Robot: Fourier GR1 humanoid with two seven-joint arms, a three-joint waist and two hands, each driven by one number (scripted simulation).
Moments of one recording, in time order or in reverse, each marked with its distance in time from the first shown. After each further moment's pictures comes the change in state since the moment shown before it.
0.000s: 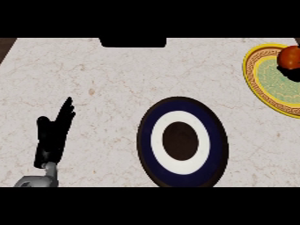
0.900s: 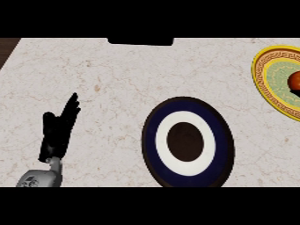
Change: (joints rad) left arm -0.042 -0.015 -0.003 0.021 -0.012 -0.024 -0.005; right arm -0.193 -0.160 0.012 0.705 0.112 0.013 -0.203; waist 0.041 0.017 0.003
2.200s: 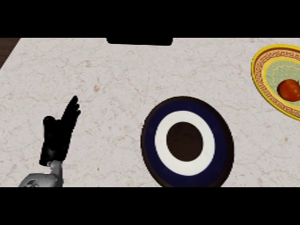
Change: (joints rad) left arm 0.026 -0.013 0.000 -0.008 -0.010 0.001 -0.014; right arm 0.014 -0.130 -0.337 0.192 -0.367 0.433 -0.342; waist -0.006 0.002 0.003
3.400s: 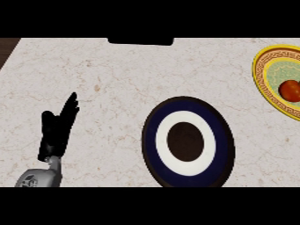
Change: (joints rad) left arm -0.033 0.007 0.022 0.013 0.003 -0.018 0.016; right arm 0.090 0.033 0.032 -0.051 -0.011 -0.080 -0.055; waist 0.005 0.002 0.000
